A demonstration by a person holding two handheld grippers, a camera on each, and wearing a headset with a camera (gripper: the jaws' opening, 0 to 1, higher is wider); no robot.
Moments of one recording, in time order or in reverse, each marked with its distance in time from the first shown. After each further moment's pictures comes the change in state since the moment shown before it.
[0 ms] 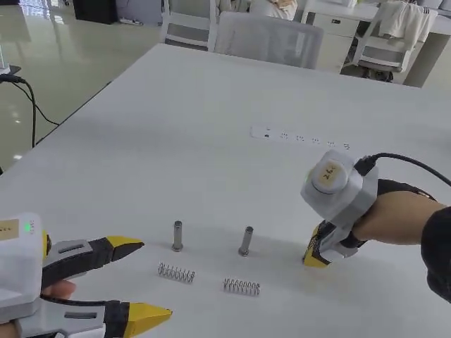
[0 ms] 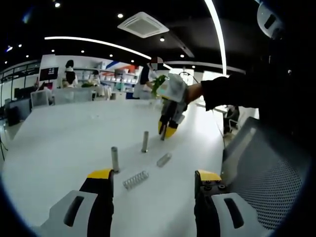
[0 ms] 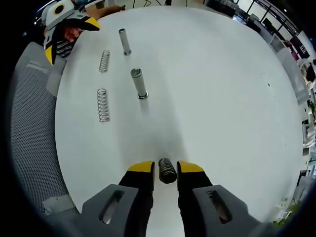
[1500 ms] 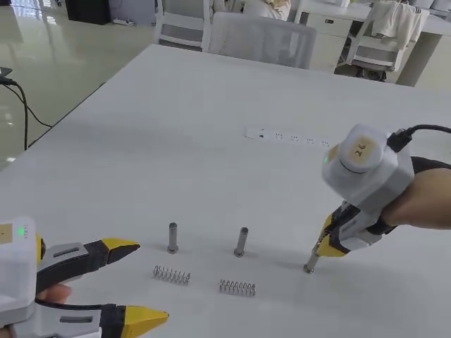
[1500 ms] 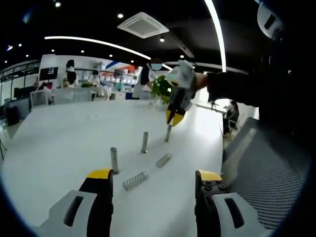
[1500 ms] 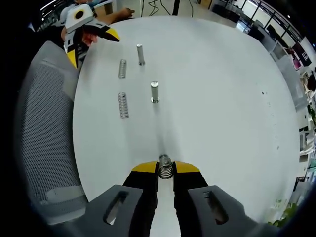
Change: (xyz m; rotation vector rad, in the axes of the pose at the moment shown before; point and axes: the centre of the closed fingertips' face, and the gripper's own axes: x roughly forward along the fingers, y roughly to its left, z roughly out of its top) left arm 0.001 0.000 0.000 -0.003 -0.004 -0.004; right arm -0.044 0.011 -0.001 -0.044 -0.020 0.023
